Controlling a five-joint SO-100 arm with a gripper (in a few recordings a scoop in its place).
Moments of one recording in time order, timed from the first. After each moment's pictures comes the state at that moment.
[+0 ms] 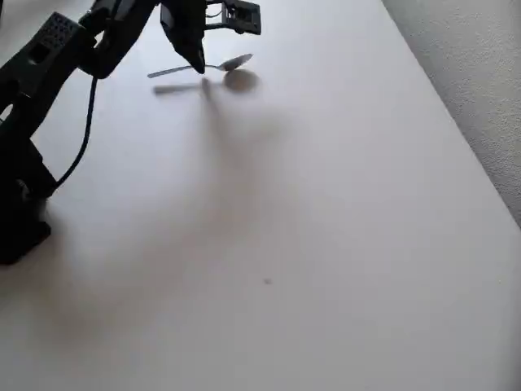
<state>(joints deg) -32.2 21.0 -5.7 105.3 -43.3</state>
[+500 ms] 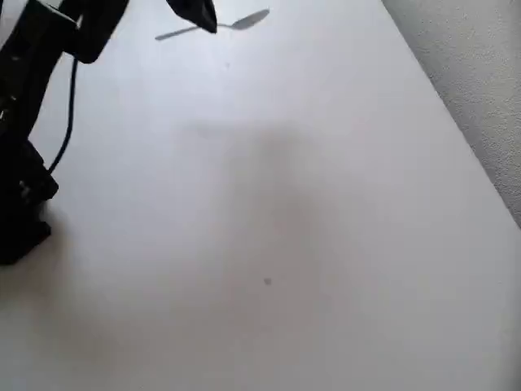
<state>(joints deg) -25.7 42.2 2.5 105.7 -41.7</state>
